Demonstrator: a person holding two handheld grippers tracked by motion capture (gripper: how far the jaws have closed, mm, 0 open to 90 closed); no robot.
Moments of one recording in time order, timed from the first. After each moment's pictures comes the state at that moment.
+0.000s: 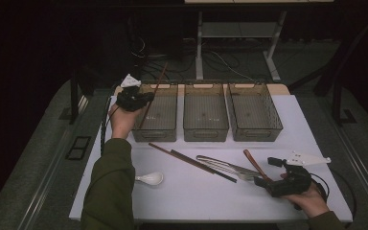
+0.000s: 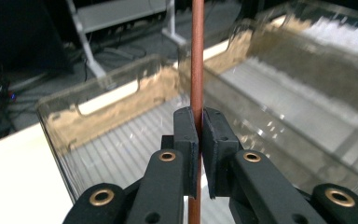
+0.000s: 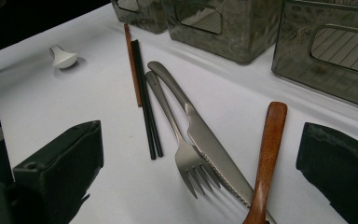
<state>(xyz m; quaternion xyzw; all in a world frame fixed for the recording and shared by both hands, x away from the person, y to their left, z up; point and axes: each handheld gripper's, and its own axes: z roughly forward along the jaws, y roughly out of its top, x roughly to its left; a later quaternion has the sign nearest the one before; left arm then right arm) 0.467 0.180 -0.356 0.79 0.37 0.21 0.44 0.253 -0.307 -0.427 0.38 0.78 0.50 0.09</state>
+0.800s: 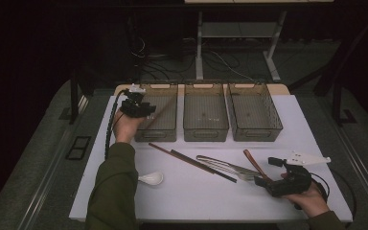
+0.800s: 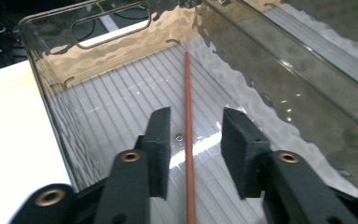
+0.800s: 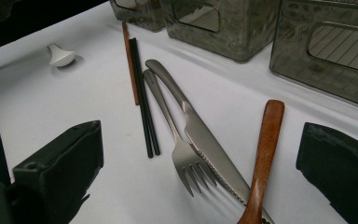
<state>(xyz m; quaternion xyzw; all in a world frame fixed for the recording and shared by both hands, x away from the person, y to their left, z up) 0.472 0.179 -0.384 0.80 0.43 0.19 0.38 0.253 -0.308 -0.428 0.38 0.78 0.50 0.09</state>
